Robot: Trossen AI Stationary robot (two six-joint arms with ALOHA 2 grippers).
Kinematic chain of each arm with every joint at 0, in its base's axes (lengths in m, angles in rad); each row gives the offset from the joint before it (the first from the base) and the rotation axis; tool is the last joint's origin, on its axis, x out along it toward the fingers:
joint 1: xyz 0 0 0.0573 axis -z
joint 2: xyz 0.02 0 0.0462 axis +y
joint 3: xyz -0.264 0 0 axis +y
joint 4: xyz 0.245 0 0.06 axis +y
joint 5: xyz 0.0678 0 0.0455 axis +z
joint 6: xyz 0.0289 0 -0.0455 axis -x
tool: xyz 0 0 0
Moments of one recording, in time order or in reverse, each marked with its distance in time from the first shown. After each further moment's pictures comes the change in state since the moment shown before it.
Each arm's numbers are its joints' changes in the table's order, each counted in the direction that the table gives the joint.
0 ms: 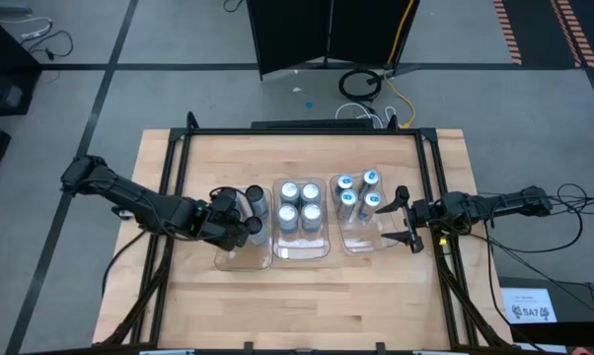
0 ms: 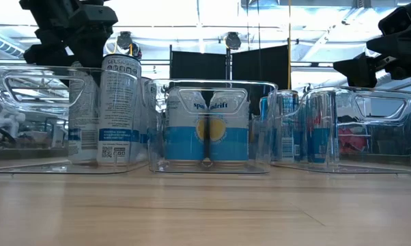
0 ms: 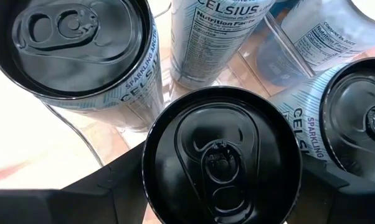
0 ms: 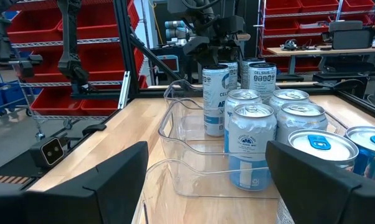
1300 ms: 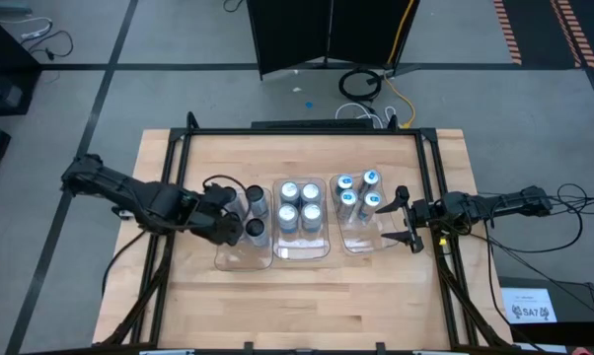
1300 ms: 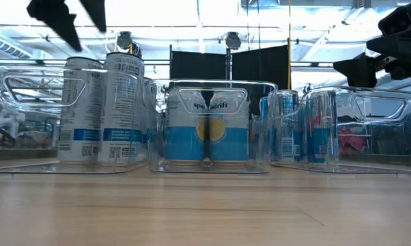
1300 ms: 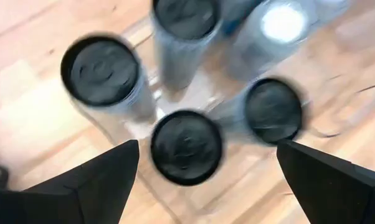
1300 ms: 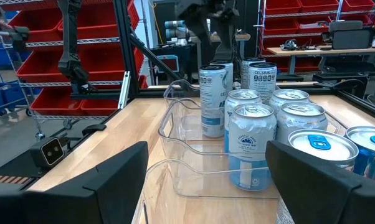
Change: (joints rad) left arm 0.010 0.000 -0.313 0.290 -0.054 -0.053; right arm 0.000 0.000 0.000 0.000 0.000 0.000
